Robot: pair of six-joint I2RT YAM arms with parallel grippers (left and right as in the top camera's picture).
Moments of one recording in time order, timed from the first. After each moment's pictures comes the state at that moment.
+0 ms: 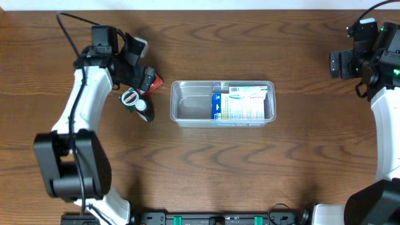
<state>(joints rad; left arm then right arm) 0.04 1.83 1.40 -0.70 0.25 0.41 -0.24 1.56 1.39 -0.62 -0.03 -0.35</state>
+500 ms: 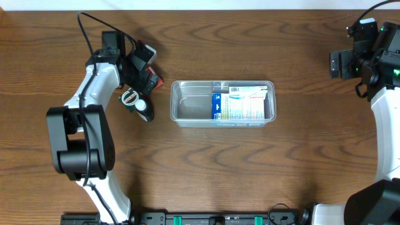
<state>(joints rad) 0.04 2.01 1.40 -0.57 0.25 0.60 -0.24 1.56 1.39 -0.62 -0.03 -0.35</state>
